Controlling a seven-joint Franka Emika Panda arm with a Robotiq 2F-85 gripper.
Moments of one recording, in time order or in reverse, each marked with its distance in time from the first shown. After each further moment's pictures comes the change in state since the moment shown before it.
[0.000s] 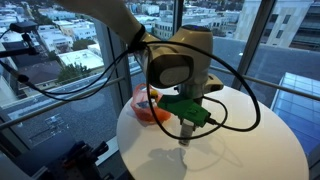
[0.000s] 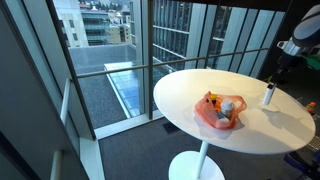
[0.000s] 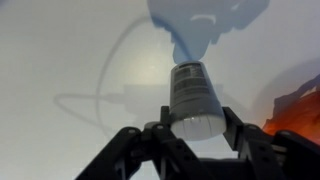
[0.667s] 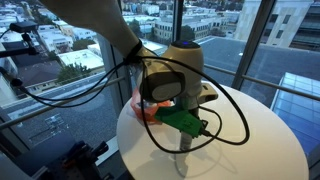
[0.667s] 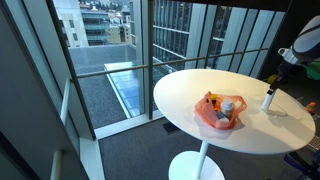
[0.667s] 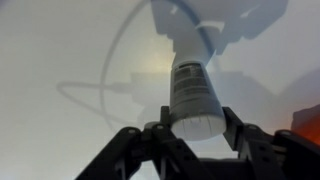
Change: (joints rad) arm 0.000 0.032 -0.005 -0.078 -0.012 0.165 0.002
